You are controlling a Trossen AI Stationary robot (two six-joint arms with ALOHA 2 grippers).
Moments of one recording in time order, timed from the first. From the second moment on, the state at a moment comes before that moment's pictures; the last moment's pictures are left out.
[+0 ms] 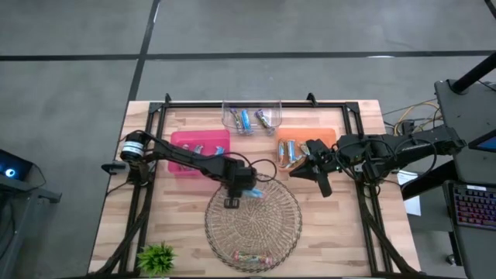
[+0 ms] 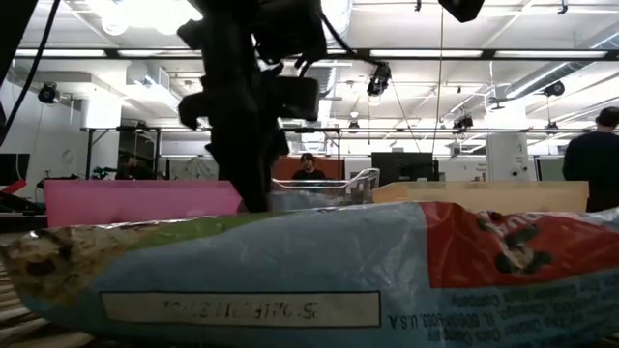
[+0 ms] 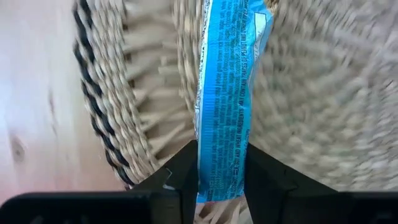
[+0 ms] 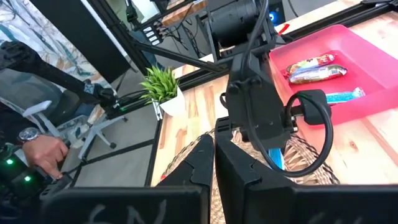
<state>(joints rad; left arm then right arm) -0.11 1.86 1.29 -0.67 0.01 -0.02 0.19 1.00 0.94 -0.26 -0.02 0.52</state>
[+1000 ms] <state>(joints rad) -0.02 1.86 1.51 -0.90 0.00 0.02 0.19 1.00 0.94 -0.28 -0.02 0.52</state>
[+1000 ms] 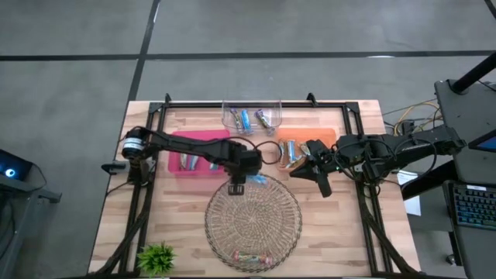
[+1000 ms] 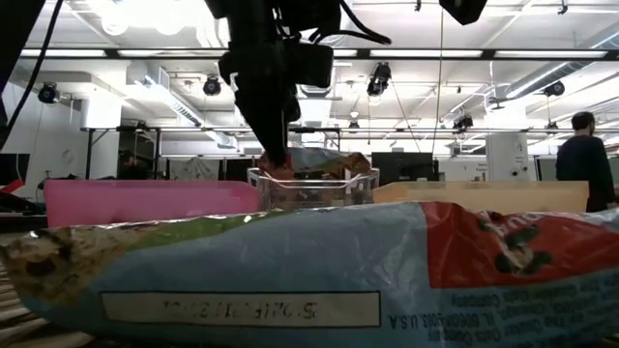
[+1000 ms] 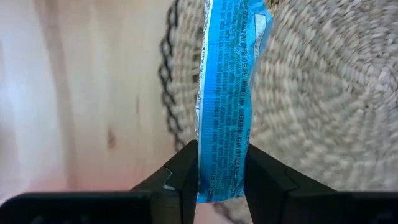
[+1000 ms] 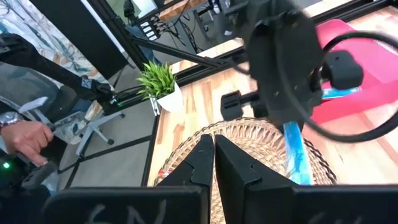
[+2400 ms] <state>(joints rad) 0.15 1.32 1.04 -0.95 -0.19 -1.03 0.19 1.00 0.94 -0.30 -0.02 0.51</state>
